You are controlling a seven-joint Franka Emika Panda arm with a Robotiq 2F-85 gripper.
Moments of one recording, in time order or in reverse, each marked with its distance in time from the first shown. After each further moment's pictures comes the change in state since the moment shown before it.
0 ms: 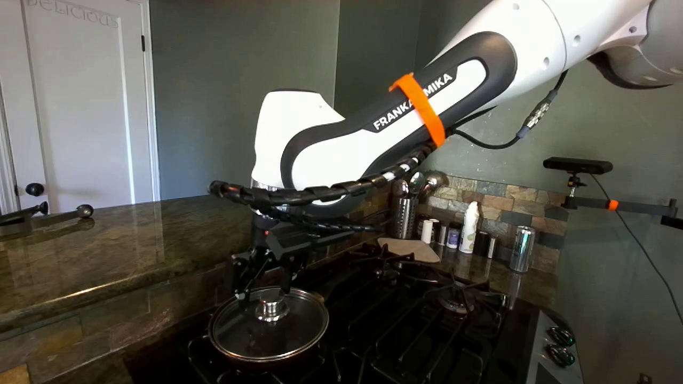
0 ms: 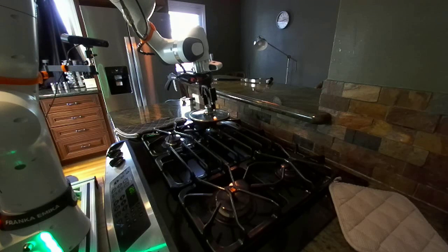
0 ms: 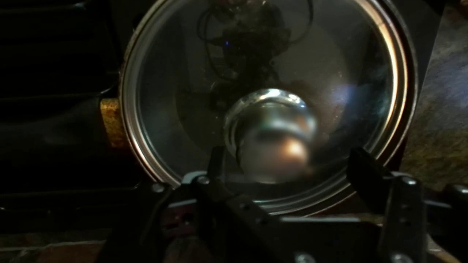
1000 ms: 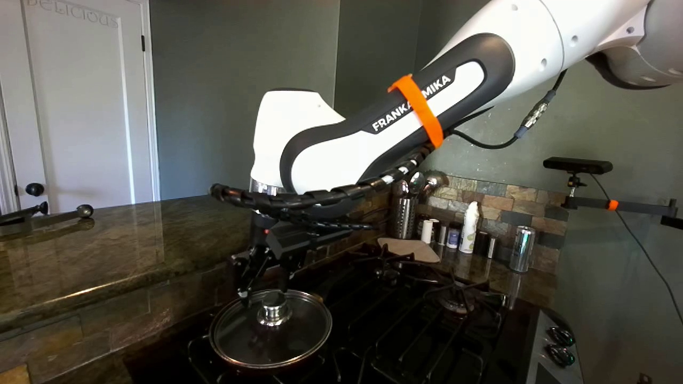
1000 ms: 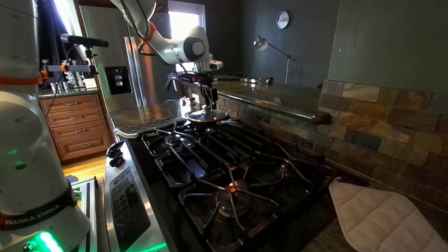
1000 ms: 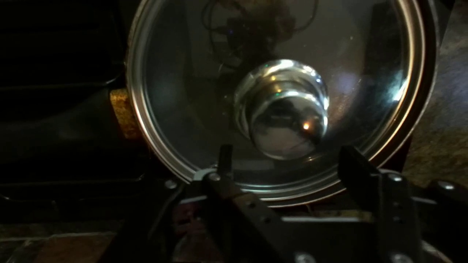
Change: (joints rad) arm 0.013 0.005 -0.016 0.011 -0.020 -0.003 0.000
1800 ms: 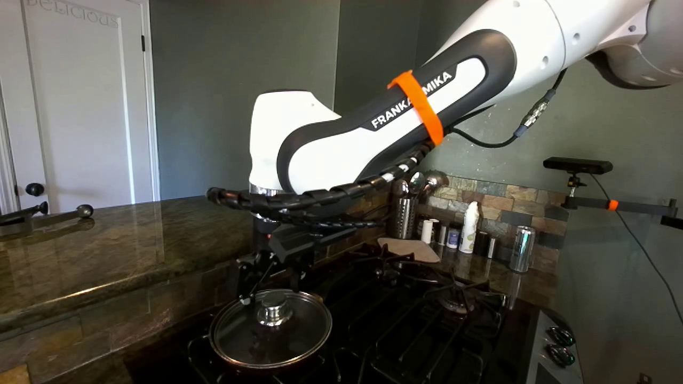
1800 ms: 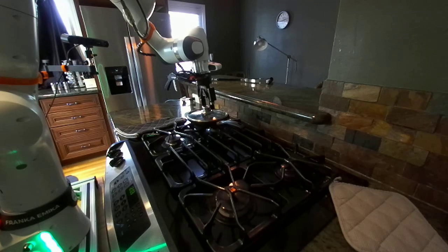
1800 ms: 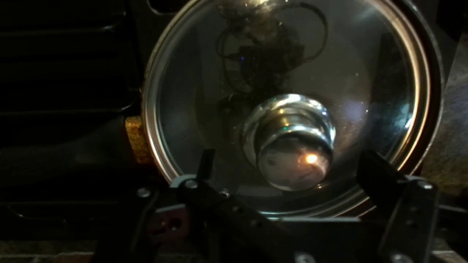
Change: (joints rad) arm 0.011 0.000 0.000 0.009 0.000 -0.089 0.000
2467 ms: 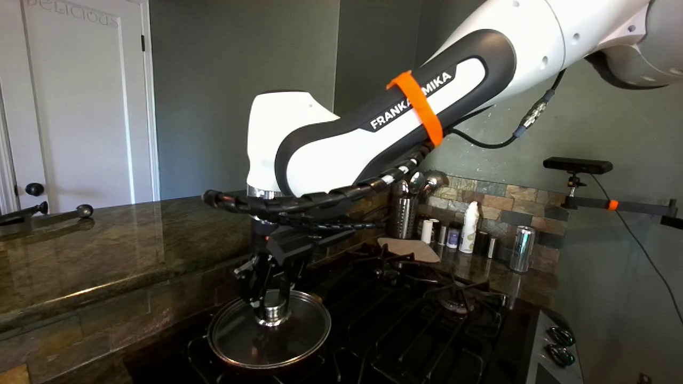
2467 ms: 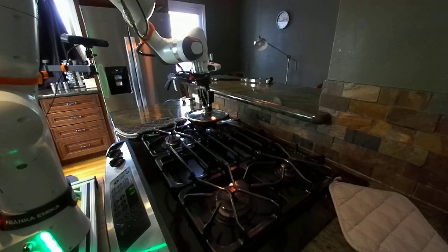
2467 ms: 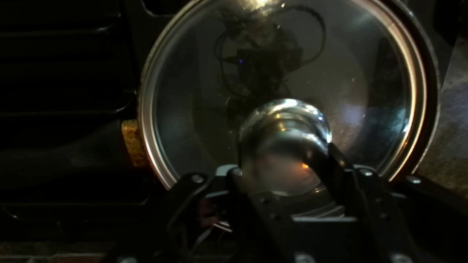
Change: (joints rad) arm 0.007 0.004 0.001 0.002 0.000 0.000 0.000
